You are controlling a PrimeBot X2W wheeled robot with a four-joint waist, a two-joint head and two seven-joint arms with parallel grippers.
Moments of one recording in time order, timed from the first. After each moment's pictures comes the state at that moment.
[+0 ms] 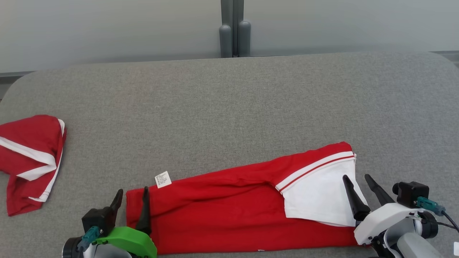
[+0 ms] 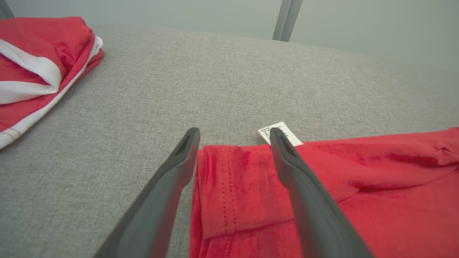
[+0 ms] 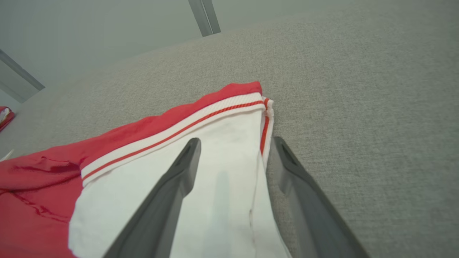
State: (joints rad) left arm -0.13 0.05 -0.06 0.55 -0.23 -0.11 -0.26; right arm -0.19 -0.28 0.30 0.54 0.61 0.13 -0.26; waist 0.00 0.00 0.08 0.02
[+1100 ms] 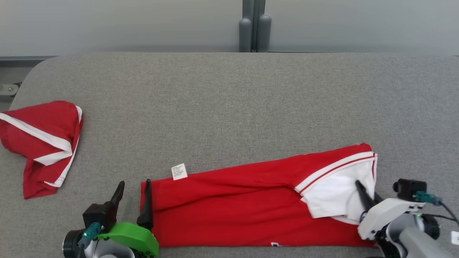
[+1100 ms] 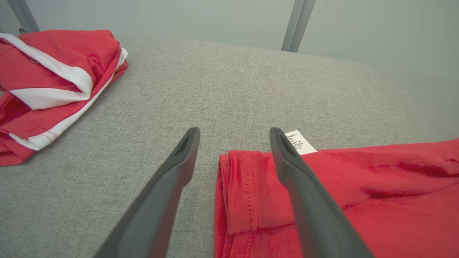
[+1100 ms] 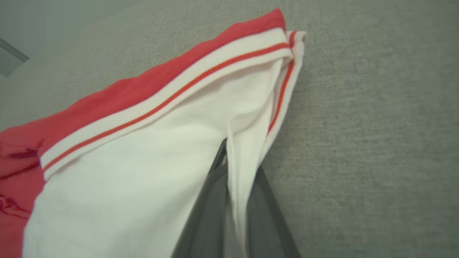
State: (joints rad) left arm -0.13 0.05 -0.07 0.49 -0.22 -0.11 -0.26; right arm -0.31 -0.28 0.46 0.81 0.76 0.13 -0.27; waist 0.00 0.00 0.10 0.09
